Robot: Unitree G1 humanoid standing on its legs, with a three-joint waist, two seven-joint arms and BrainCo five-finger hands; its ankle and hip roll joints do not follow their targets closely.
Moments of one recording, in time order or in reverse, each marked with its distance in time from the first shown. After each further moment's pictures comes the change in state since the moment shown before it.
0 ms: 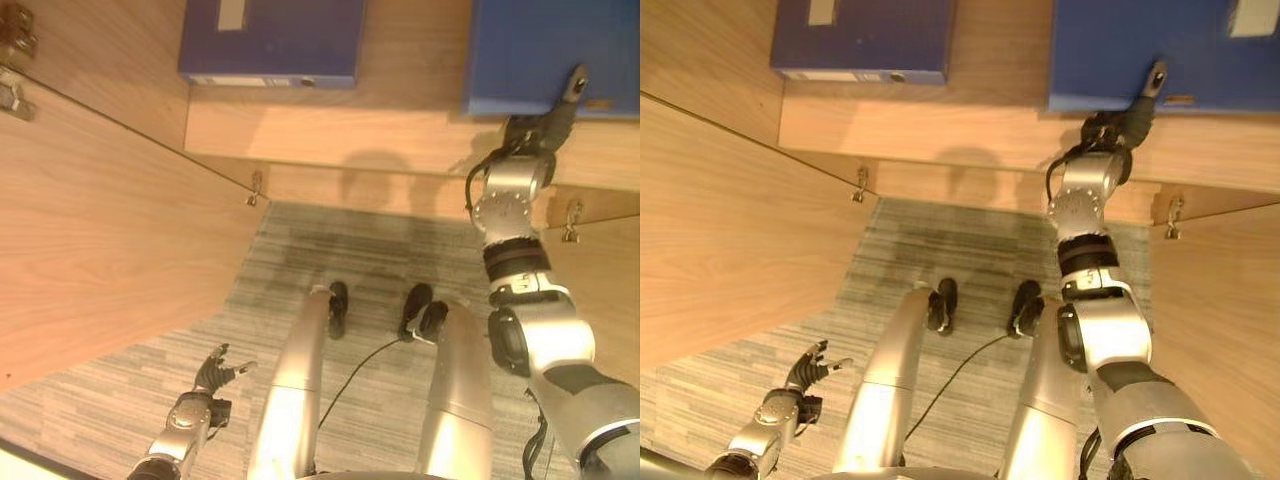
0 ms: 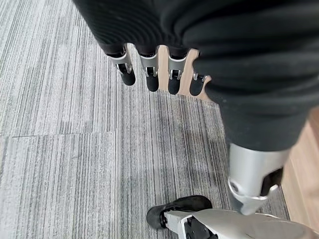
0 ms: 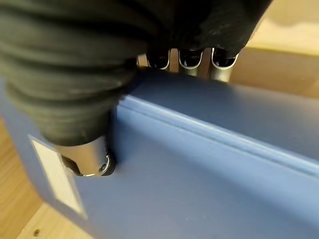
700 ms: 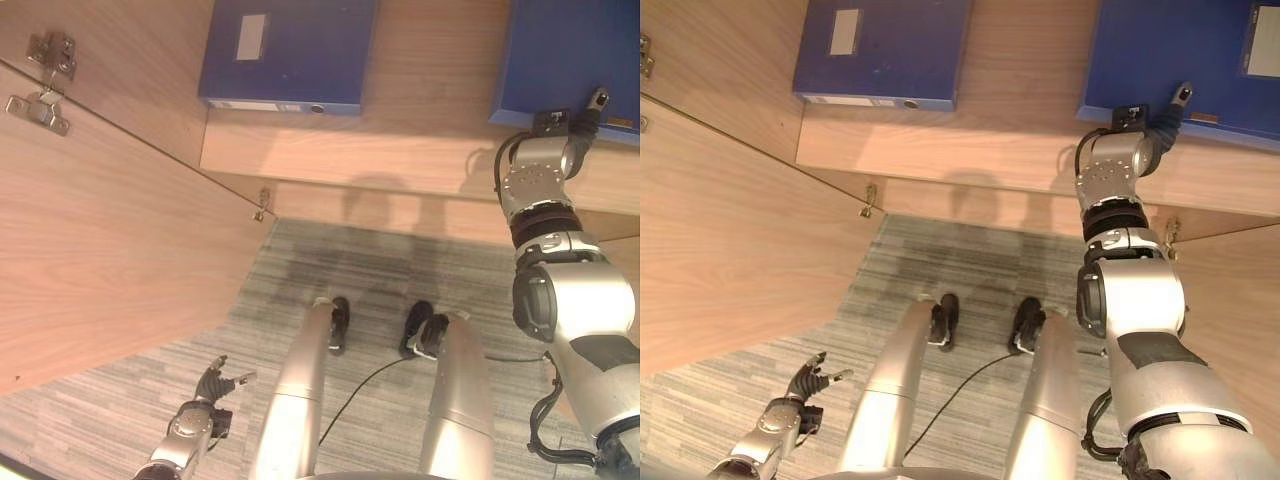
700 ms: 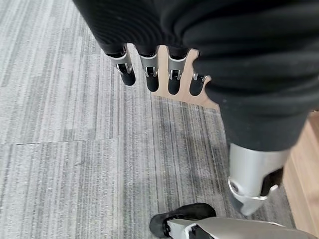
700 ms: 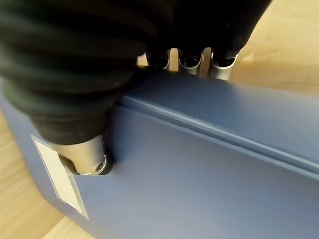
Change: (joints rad) left arm 0.009 0.002 -0.048 0.051 0.001 0.020 0.042; right arm -0.194 -0.116 -0.008 0.391 0.012 0.075 -0.210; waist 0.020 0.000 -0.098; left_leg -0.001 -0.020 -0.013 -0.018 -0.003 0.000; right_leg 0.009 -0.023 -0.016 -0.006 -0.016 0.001
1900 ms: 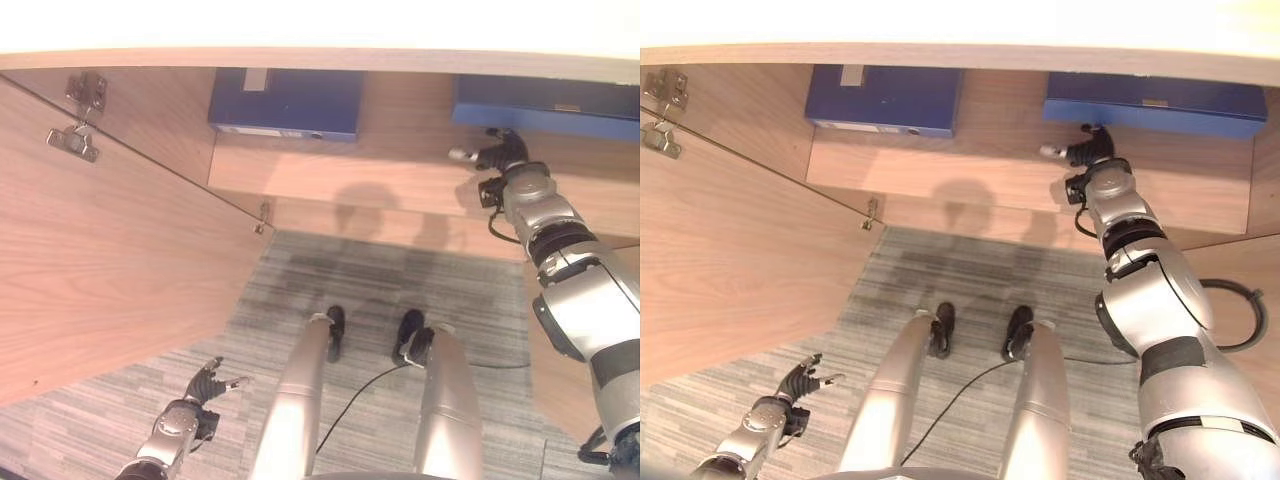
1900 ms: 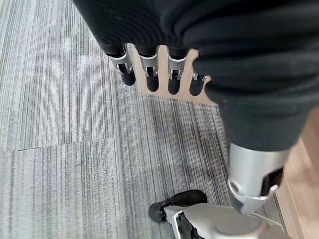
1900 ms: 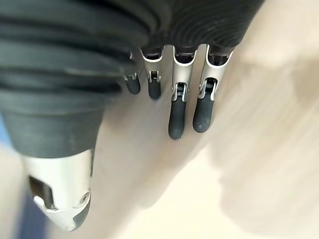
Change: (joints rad) left arm -0.021 0.063 0.005 0.058 0.079 -0.030 -0.134; right arm 0.050 -0.137 0.729 0.150 -1.046 0.438 0.493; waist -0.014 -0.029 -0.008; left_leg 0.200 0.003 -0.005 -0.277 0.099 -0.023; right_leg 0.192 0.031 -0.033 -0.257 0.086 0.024
